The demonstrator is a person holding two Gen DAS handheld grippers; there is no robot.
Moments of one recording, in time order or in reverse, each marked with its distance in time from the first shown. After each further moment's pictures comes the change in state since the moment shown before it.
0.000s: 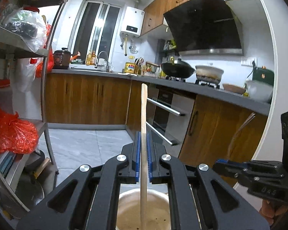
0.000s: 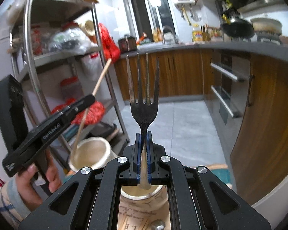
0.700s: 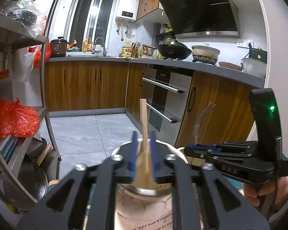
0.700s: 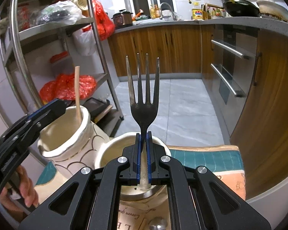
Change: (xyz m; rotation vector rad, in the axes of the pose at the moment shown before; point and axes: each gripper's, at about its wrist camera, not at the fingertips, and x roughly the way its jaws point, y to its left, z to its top) left arm -0.023 0.008 -0.046 0.032 0.109 -0.014; right arm 0.051 0.005 -0.031 -0.009 0.159 -0.044
